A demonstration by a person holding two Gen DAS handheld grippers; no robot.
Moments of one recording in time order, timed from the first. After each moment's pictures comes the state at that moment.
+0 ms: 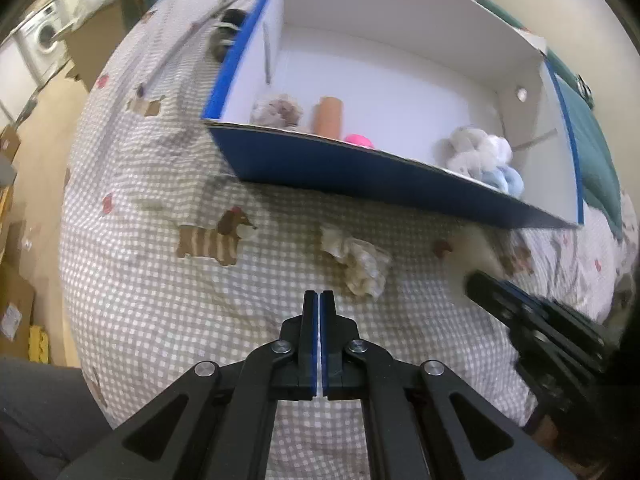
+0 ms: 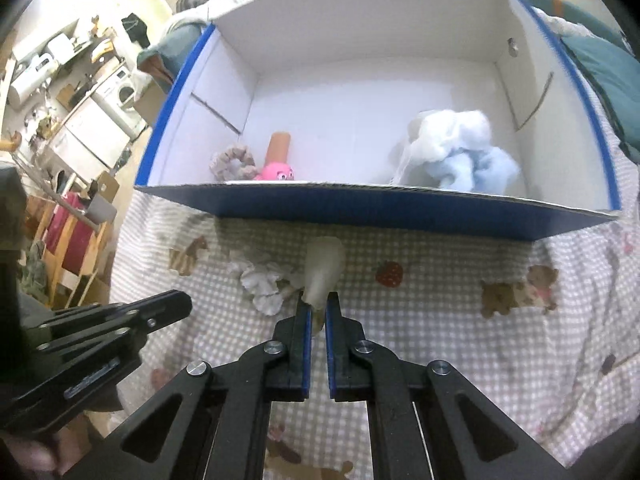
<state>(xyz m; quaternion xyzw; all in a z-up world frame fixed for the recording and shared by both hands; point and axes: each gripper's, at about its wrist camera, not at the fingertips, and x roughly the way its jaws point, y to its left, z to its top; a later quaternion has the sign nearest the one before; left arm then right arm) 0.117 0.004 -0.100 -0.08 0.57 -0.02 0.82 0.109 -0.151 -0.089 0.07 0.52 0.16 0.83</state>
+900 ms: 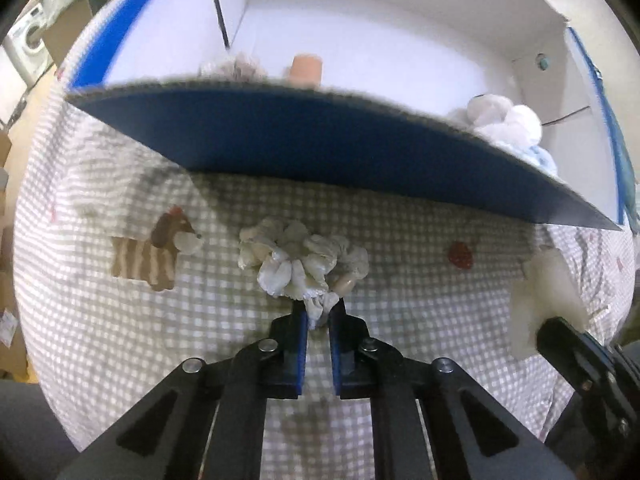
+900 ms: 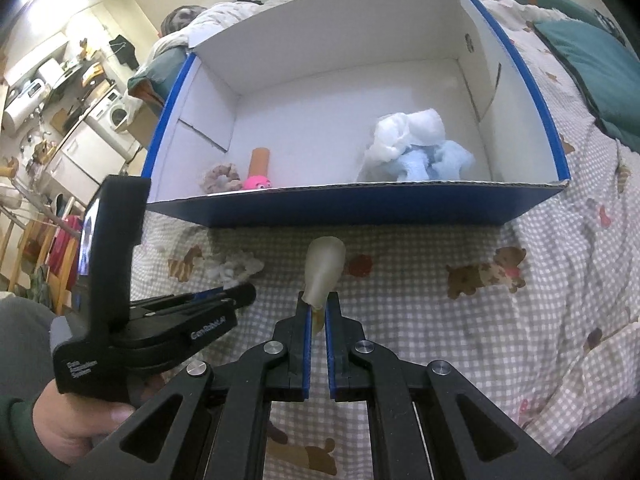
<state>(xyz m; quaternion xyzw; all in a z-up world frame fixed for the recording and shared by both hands) 0.149 -0.030 -0.144 -0.06 0.59 -0.04 0.80 0.099 -0.162 -0.084 0.09 0.51 0.15 0.84</state>
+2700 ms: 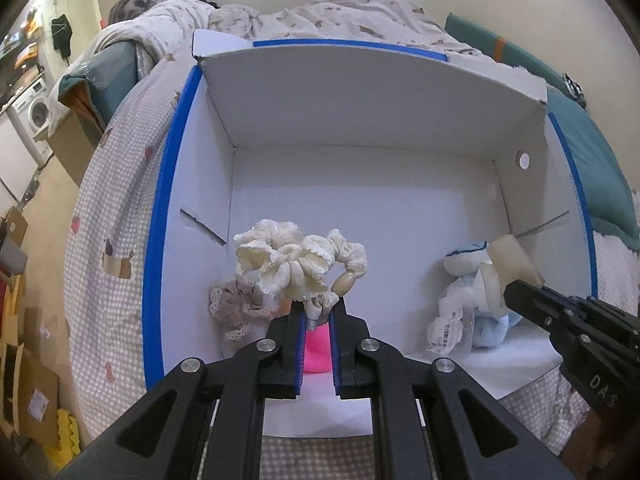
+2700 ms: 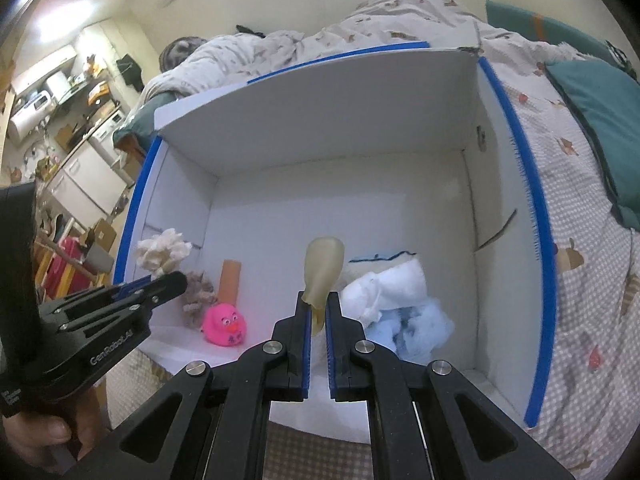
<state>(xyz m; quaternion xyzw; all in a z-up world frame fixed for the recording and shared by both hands) 0.226 -0.035 -0.067 0.01 0.48 -0.04 0.87 0.202 -0.190 -0.056 0.09 0.47 0.15 0.87</state>
